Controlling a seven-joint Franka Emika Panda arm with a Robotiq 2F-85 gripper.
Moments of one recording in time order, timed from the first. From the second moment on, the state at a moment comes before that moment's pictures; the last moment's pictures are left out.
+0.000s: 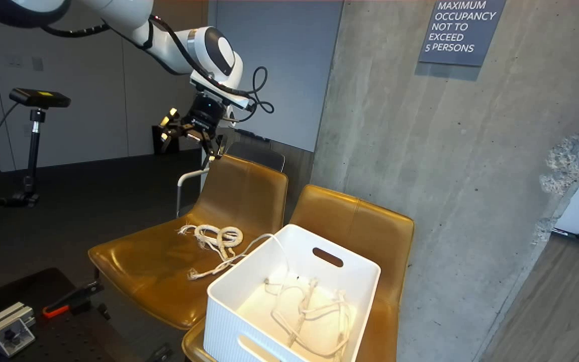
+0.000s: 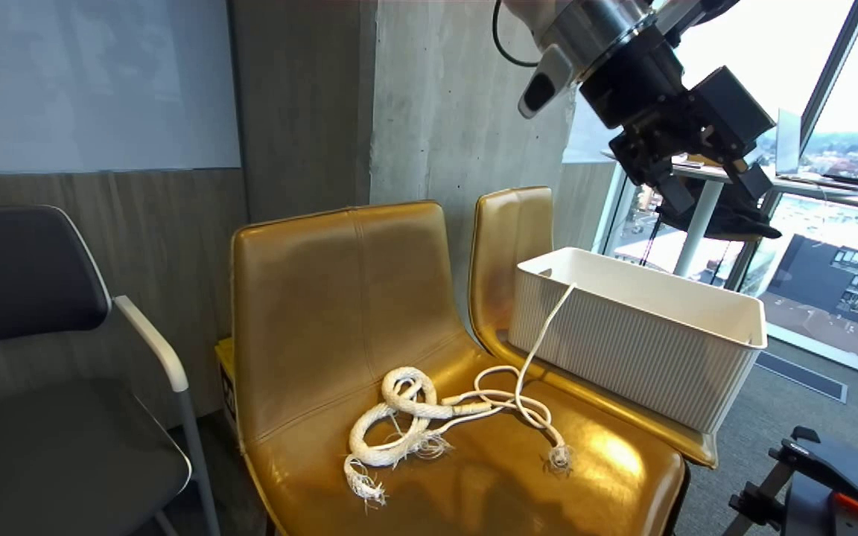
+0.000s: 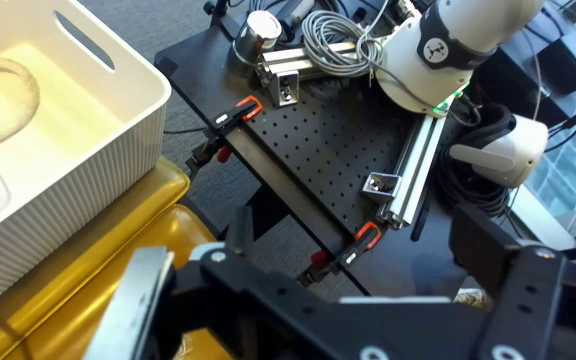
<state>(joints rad) 0.24 0.60 -0.05 -1.21 -0.20 1.01 -0.79</state>
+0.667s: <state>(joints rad) 0.16 0.15 0.09 -1.71 -0.26 1.52 -0.54</state>
